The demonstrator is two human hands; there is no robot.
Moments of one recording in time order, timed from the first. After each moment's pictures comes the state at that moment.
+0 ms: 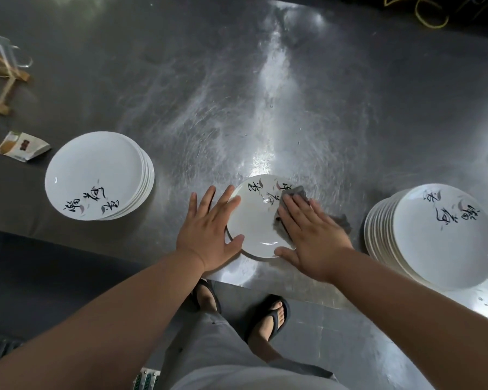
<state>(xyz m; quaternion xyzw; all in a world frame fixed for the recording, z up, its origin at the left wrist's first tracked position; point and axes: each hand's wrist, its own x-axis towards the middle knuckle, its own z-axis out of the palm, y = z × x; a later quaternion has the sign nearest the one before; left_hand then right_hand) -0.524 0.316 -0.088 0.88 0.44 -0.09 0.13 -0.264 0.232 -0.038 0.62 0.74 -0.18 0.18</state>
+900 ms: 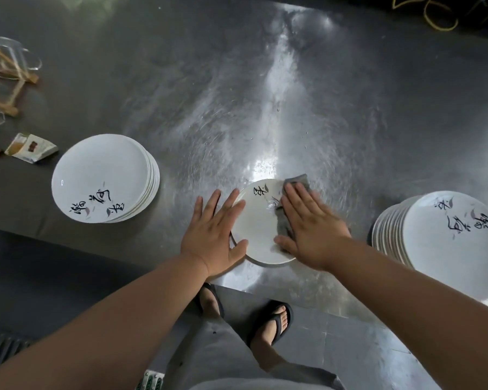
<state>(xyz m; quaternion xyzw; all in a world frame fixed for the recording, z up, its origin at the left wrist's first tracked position) -0.525 0.318 -0.090 0.89 0.43 -0.09 0.13 -0.268 0.268 -0.039 0.61 0.74 -0.17 0.22</state>
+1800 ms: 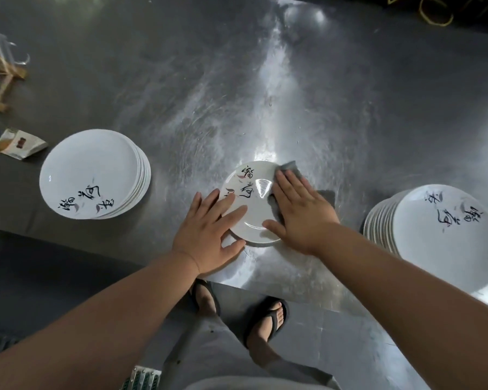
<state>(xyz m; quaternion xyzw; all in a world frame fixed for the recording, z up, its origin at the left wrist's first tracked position) -0.526 0.313 -0.096 0.91 0.39 0.01 0.10 -0.266 0.280 -0.041 0.62 0.74 -0.18 0.16</state>
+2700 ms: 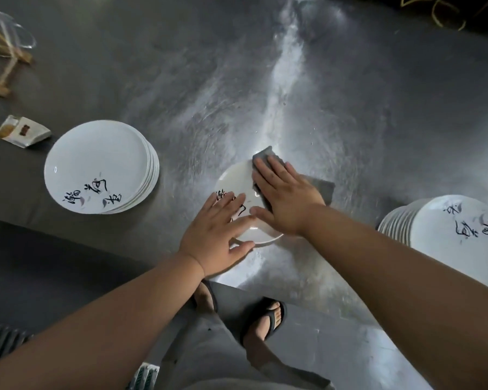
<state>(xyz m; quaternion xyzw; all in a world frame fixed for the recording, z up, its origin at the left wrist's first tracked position) -0.530 0.314 -0.098 0.93 0.36 0.04 0.10 -0.294 0.331 -0.056 0.58 0.78 -0.16 0.16</state>
